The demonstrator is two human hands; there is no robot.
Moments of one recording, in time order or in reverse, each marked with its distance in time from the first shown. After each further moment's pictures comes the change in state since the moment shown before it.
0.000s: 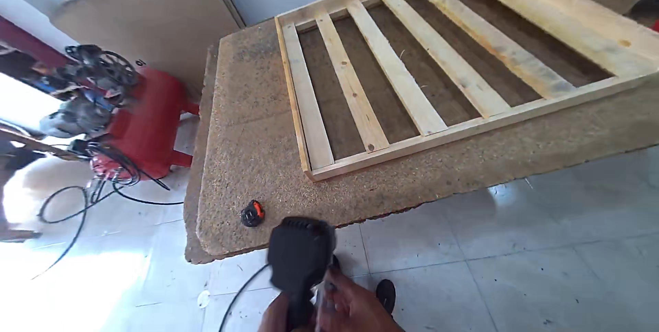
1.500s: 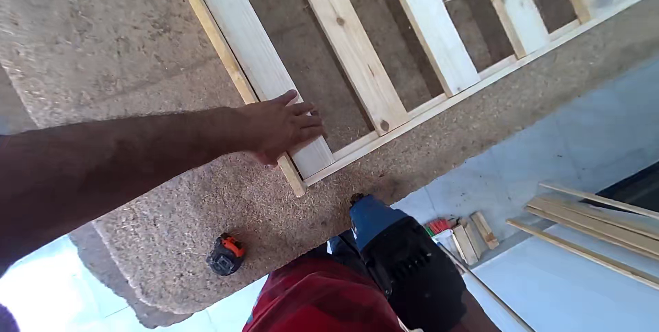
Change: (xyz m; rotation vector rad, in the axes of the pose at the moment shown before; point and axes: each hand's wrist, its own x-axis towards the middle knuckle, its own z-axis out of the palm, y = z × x) left_hand 0.499 0.123 -0.117 1.764 -1.122 0.875; right_hand 0.087 -0.064 -0.054 -0.396 0.497 0.474
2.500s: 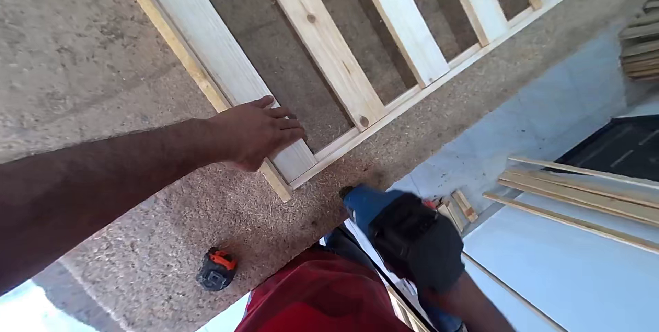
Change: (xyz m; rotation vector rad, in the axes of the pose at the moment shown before) left_hand 0.003 -0.002 -0.005 -0.049 0.019 -0.009; right_hand 0.006 0.024 0.007 0.208 0.191 -0.014
